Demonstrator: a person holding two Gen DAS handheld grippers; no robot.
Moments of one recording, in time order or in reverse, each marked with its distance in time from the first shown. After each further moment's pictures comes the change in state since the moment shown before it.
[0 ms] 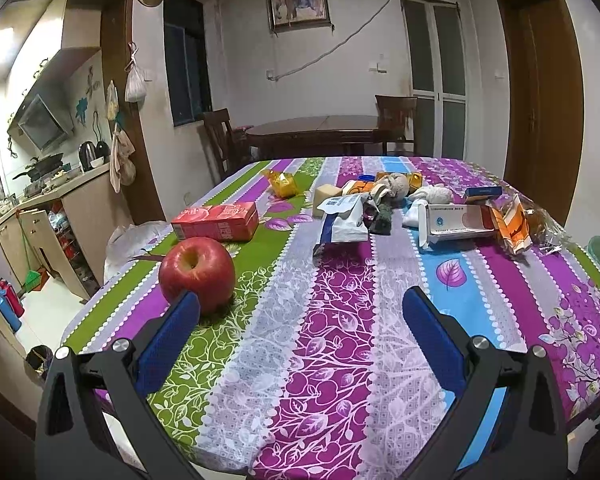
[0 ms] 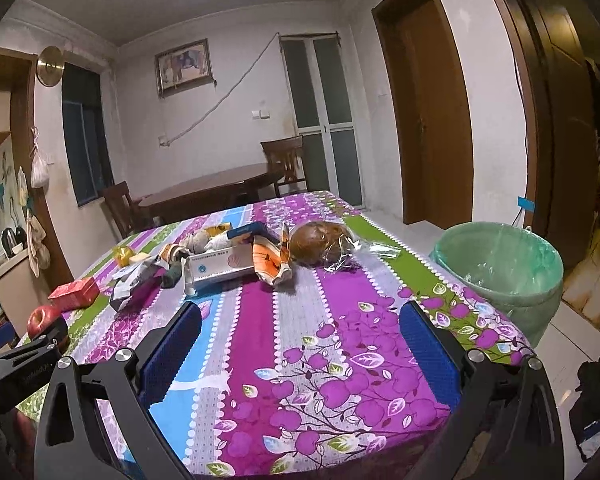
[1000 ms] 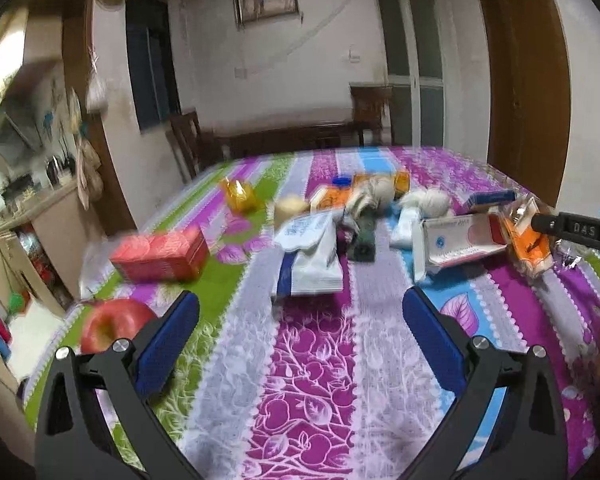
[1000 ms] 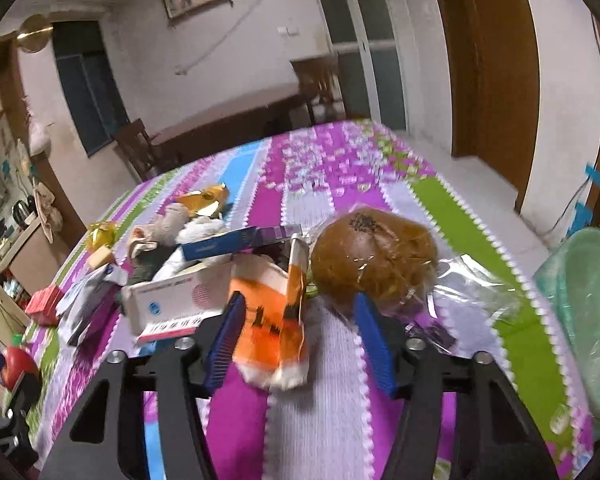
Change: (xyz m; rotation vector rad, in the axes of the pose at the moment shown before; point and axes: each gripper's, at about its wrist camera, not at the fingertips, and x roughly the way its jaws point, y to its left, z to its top) left arm 0.086 -0.026 0.039 0.058 0.067 -0.101; right arm 0.237 0.000 0.070 0.014 0.356 0.148
